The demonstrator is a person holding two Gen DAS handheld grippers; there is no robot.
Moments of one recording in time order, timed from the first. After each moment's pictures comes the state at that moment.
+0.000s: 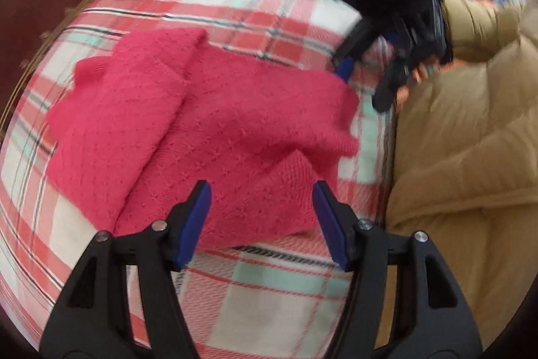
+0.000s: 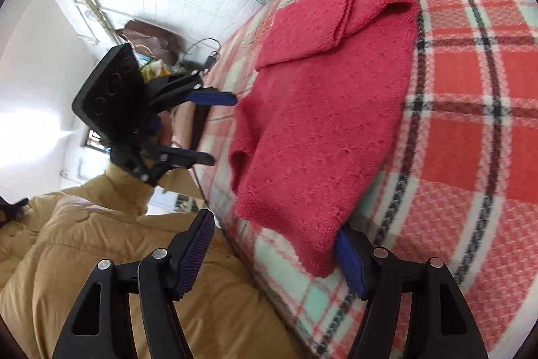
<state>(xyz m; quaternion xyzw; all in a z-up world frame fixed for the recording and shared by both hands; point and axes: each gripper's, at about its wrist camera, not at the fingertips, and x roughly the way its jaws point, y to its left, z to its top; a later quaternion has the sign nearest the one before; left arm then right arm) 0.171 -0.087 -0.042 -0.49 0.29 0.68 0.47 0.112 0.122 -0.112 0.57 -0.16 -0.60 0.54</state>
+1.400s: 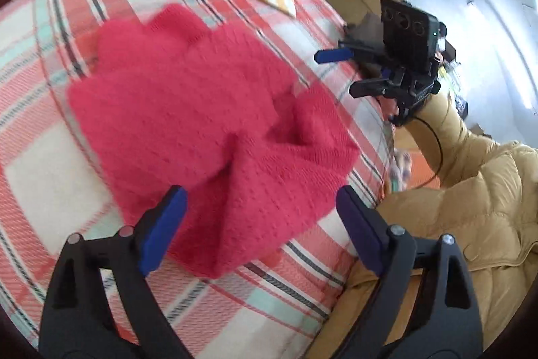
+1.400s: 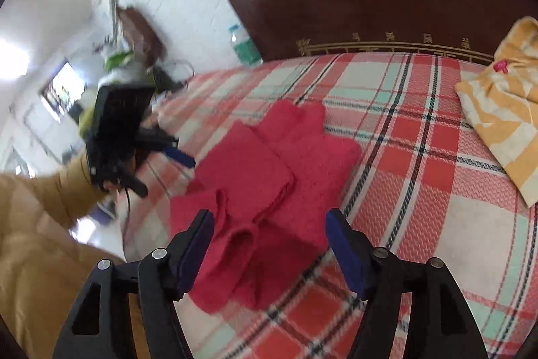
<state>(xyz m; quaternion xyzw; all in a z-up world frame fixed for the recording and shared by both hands) 0.063 -0.156 -0.056 -0.55 -0.04 0.71 0.43 0.017 0.111 -0.051 0.43 0.06 -0.73 0.52</state>
